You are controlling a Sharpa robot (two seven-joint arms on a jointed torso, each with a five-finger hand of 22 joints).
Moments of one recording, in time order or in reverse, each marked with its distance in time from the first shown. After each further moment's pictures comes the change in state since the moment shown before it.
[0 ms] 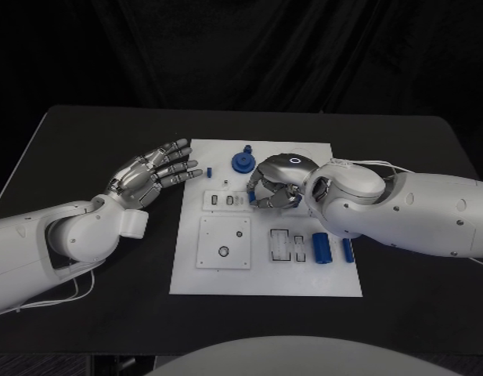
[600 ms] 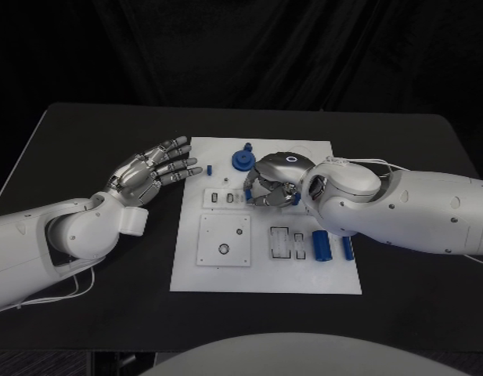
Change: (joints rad) left arm 0.000 0.004 0.000 -0.007 0.000 0.004 -0.004; left_hand 0.000 0.000 0.007 -0.001 0.000 0.000 0.000 0.000 0.000 0.000 0.000 0.000 0.000 0.000 0.000 0.004 0.000 0.000 0.000 0.000 0.000 0.000; right arm -0.007 0.017 0.001 -0.011 -0.001 0.004 -0.002; right_hand -0.028 0.001 -0.003 -0.002 -0.105 -0.055 0.010 -0.042 0.010 0.000 0.000 0.000 0.000 0.000 0.000 -0.004 0.000 0.000 -0.007 0.007 -0.029 0.000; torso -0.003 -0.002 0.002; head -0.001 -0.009
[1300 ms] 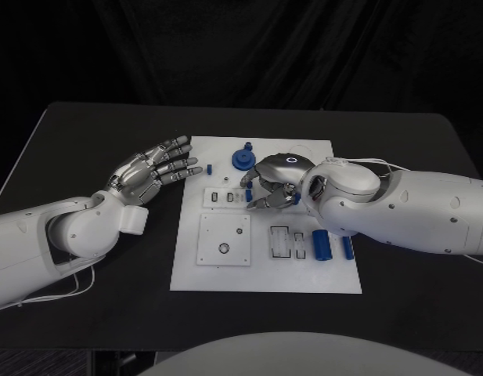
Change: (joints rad) left arm 0.000 0.001 0.000 -0.006 0.000 0.004 -0.008; left_hand 0.000 0.000 0.000 0.000 0.000 0.000 0.000 0.000 0.000 0.000 0.000 0.000 0.000 0.000 0.000 0.000 0.000 0.000 0.000 0.000 0.000 0.000; right arm -0.001 0.002 0.000 -0.003 -0.001 0.020 -0.006; right_hand -0.052 -0.034 -0.069 0.028 -0.157 -0.236 -0.014 -0.029 -0.065 -0.017 -0.002 -0.009 0.000 0.000 0.000 -0.014 0.000 0.016 -0.011 -0.004 -0.031 0.000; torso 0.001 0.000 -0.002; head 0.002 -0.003
